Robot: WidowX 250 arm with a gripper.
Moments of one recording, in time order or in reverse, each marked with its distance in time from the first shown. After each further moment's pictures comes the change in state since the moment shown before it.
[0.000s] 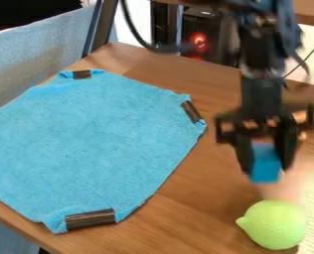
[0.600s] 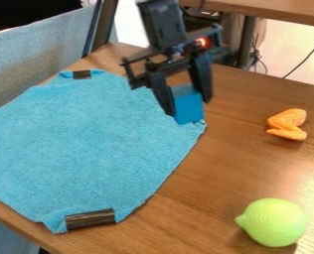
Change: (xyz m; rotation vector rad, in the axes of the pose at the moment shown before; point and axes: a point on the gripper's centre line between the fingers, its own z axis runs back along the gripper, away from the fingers) arm 0.019 0.076 0.078 -0.103 0.004 0.287
